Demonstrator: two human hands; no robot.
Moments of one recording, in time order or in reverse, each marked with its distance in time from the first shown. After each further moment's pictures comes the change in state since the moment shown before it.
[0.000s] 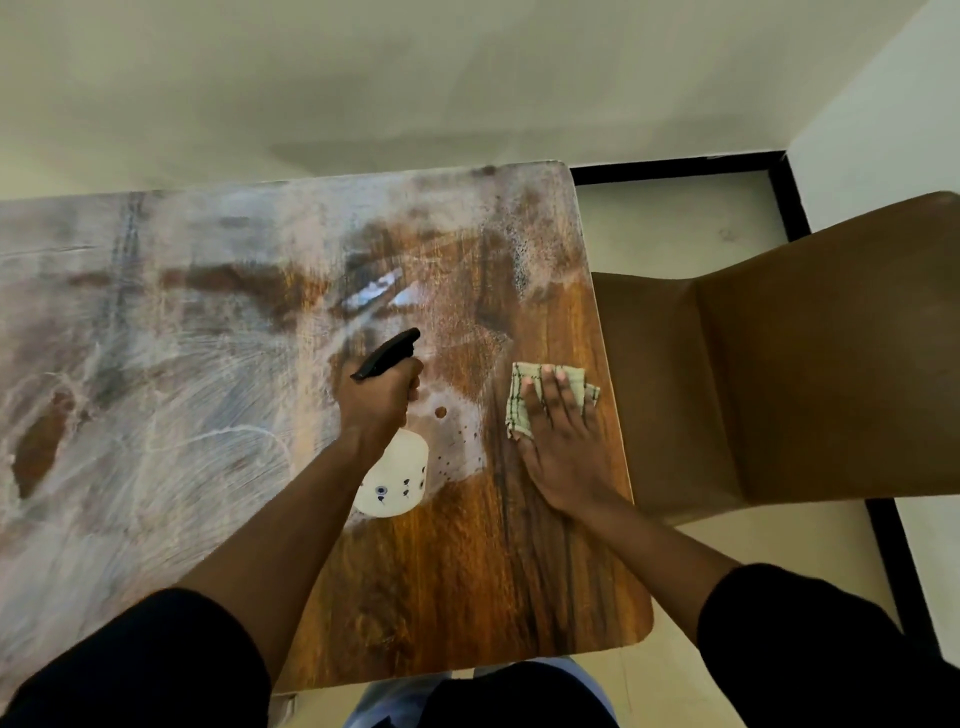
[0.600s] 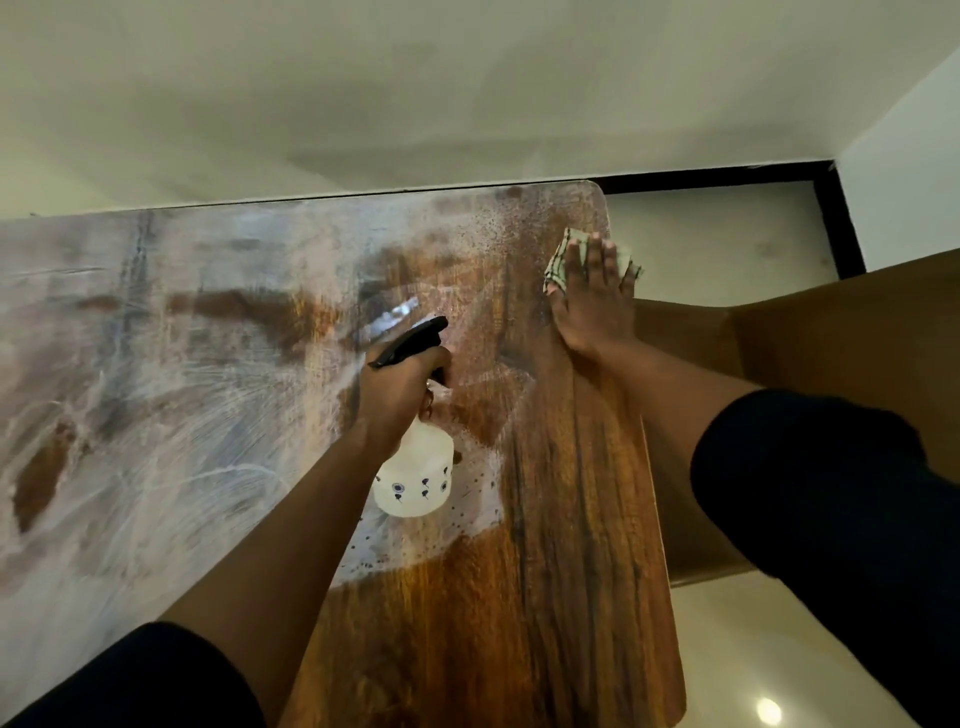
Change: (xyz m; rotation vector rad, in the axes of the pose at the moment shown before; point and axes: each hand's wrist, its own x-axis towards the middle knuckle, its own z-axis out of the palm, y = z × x) left_hand 0.062 0.028 0.020 -0.021 -0.119 -0.044; right_hand 0.236 0.053 -0.068 0.033 -0.005 0.196
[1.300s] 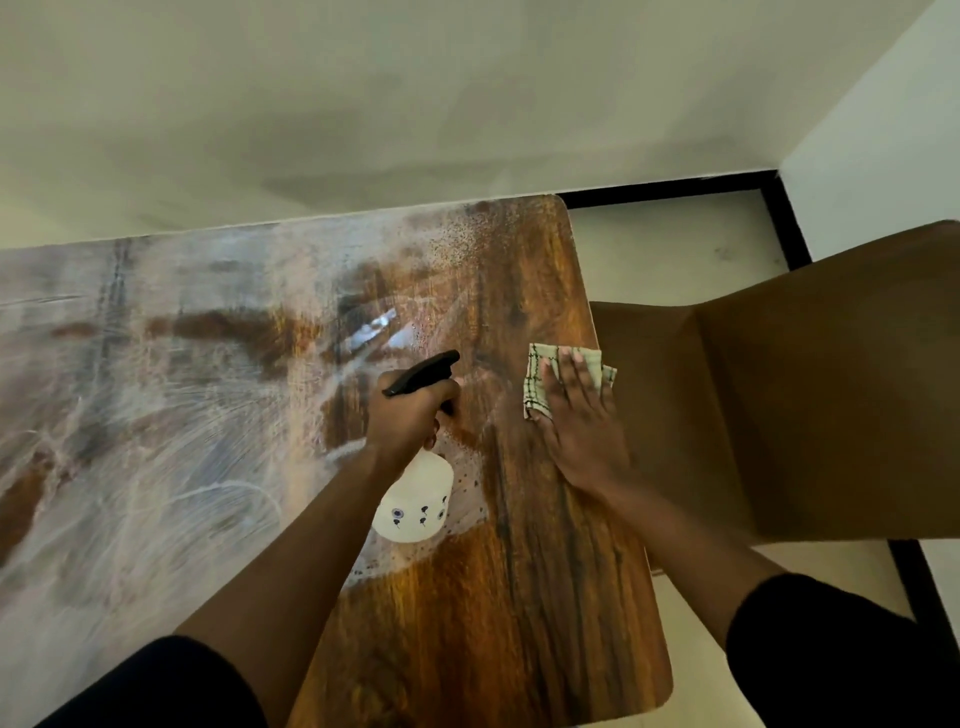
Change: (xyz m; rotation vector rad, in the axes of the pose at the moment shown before) left_hand -0.033 -0.007 0.018 0.058 -0.139 0.051; right_hand -0.163 0.026 0.054 -0.027 0.063 -0.178
